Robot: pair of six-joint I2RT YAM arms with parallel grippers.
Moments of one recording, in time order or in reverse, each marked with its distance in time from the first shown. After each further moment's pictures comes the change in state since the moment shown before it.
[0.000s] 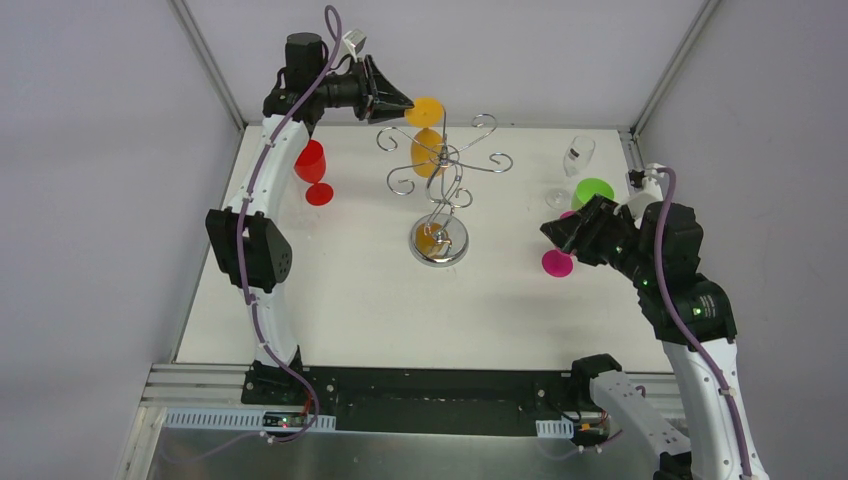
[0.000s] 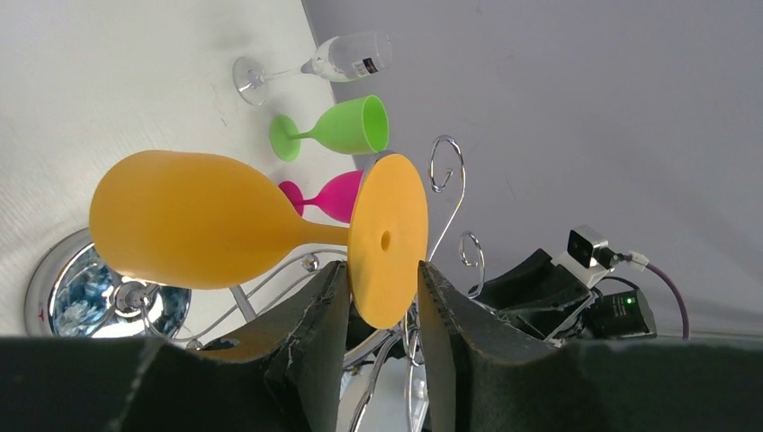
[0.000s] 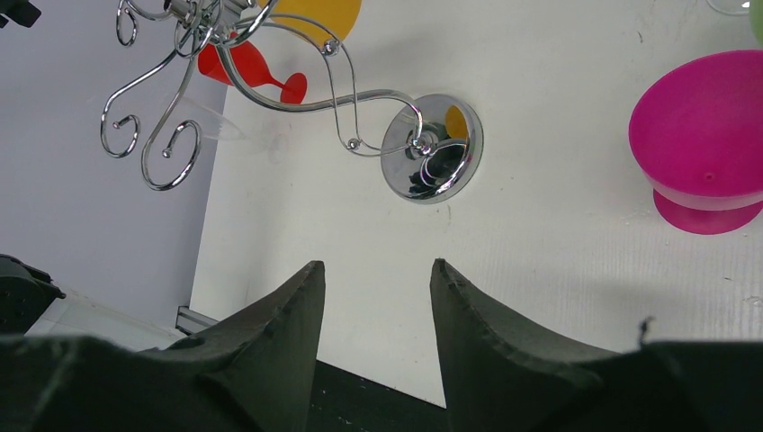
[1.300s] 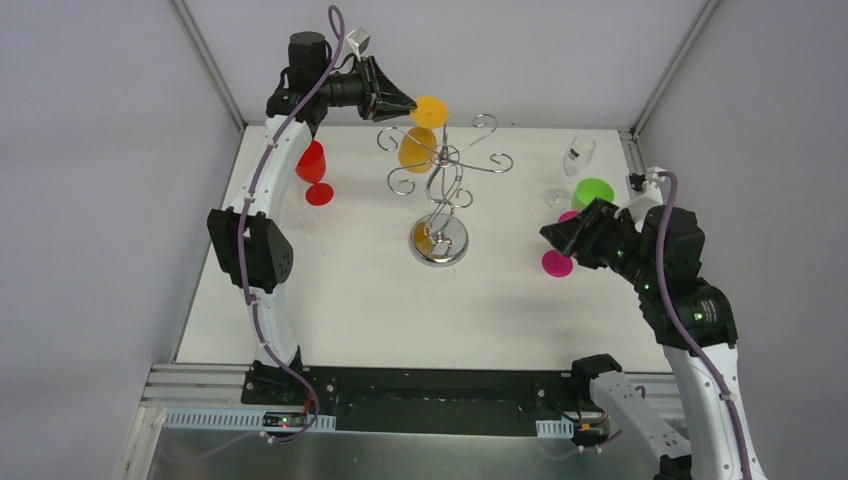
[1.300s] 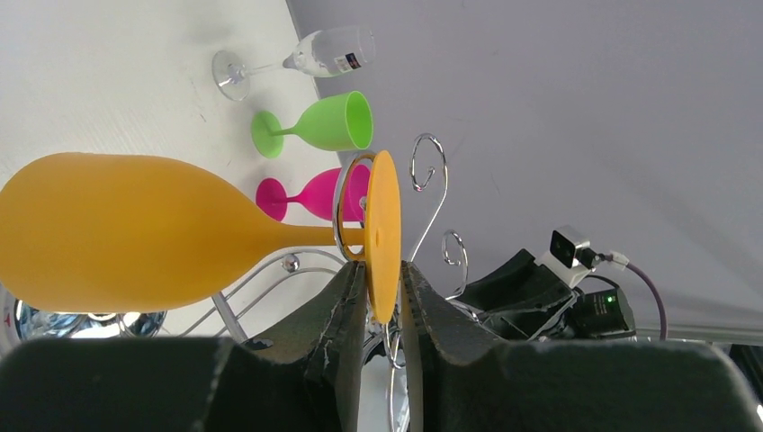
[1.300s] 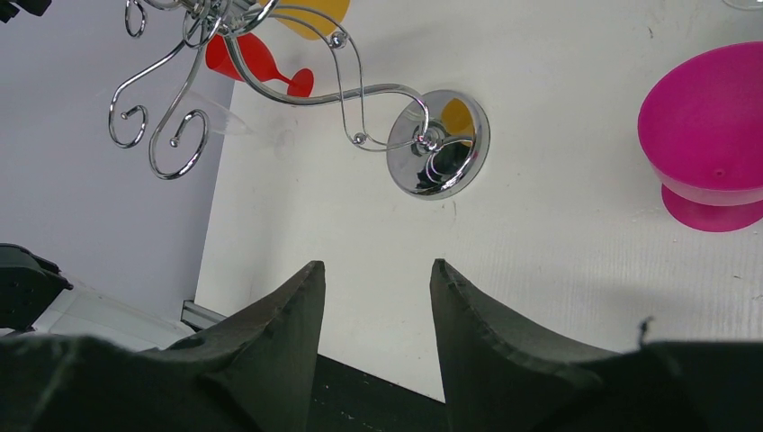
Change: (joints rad) left arm -0.016 0.000 0.000 0.035 0.019 -0.057; right arm 0.000 -0.019 -0.012 -0.001 -0.016 0.004
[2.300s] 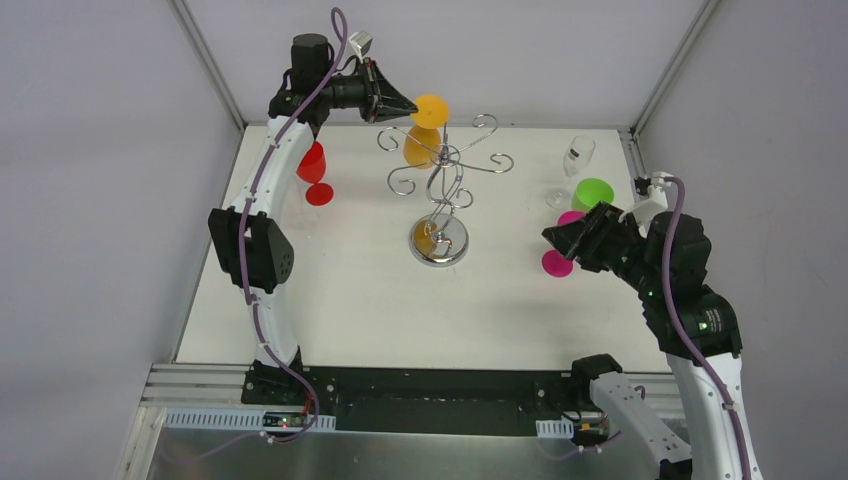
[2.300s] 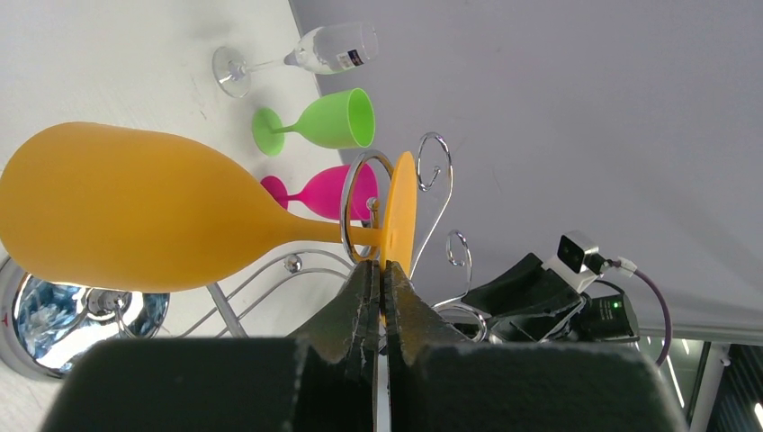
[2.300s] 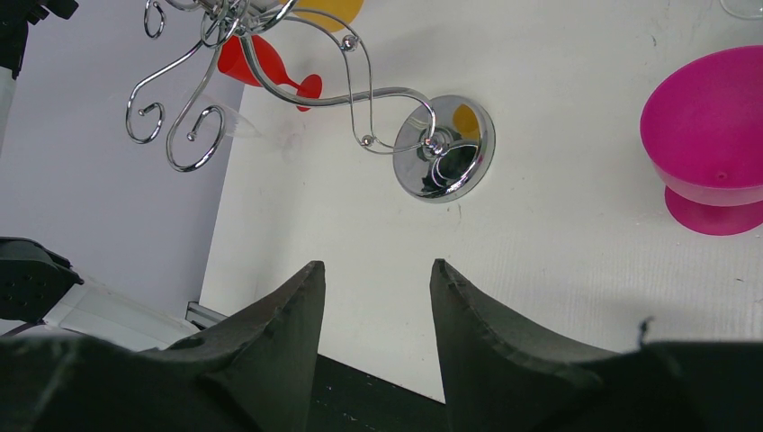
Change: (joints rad) left arm -0.012 0.000 -0.014 0.008 -0.003 0.002; right arm 0.000 -0.034 -0.001 -0.002 -0.001 0.004
